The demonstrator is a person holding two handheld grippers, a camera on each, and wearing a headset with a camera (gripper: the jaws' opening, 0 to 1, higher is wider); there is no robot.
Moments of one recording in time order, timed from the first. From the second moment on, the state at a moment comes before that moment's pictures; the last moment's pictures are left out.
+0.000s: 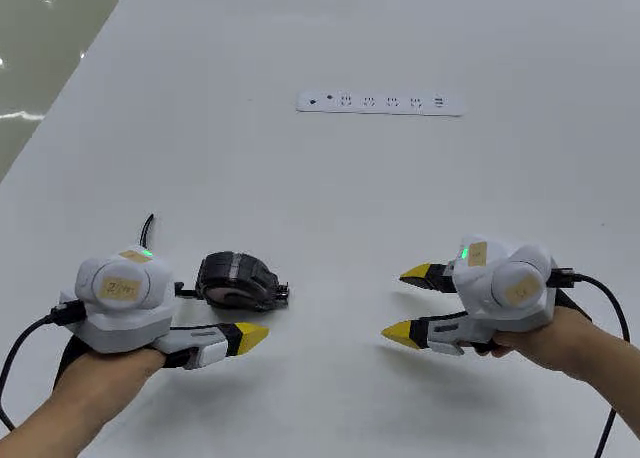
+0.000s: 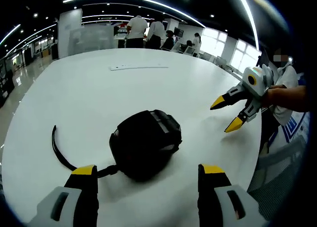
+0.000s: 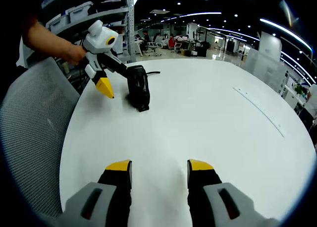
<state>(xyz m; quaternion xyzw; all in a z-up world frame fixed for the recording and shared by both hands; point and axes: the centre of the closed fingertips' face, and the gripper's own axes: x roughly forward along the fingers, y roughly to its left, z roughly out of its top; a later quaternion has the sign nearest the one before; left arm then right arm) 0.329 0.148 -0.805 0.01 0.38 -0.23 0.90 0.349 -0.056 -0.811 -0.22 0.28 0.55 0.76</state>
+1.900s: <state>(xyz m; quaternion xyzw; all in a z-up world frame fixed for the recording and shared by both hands) 0.307 0.152 -0.769 0.10 0.25 -0.35 0.90 0.296 -0.139 -0.798 -0.14 0.24 0.46 0.84</state>
